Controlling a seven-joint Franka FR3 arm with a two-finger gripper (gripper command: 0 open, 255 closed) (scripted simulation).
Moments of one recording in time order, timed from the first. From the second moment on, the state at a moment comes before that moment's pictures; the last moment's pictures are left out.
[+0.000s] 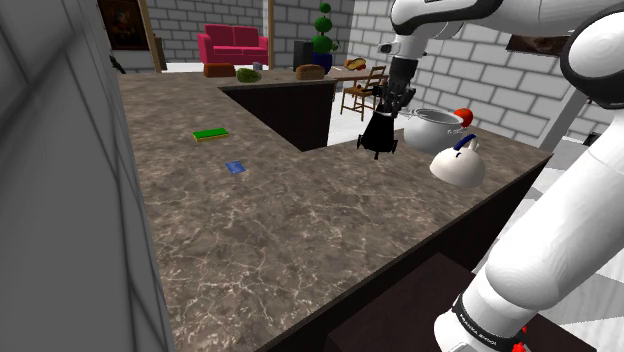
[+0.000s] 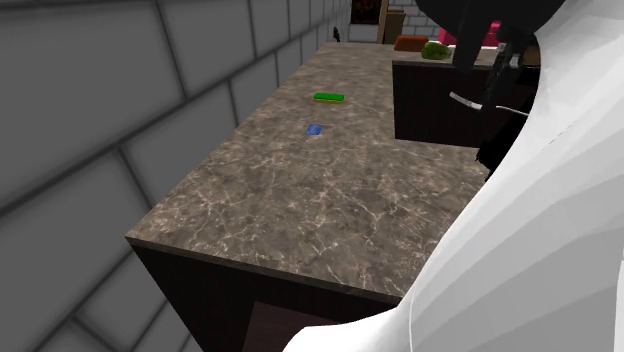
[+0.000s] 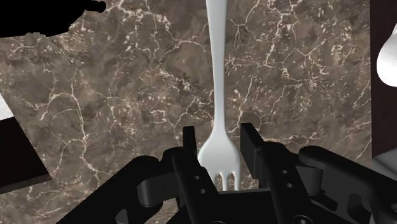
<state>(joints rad) -0.12 -0.12 -0.33 -1.80 0.00 1.67 -1.62</state>
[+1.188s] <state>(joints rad) -0.12 -0.11 -0.33 -2.04 0.01 1.92 -1.63</state>
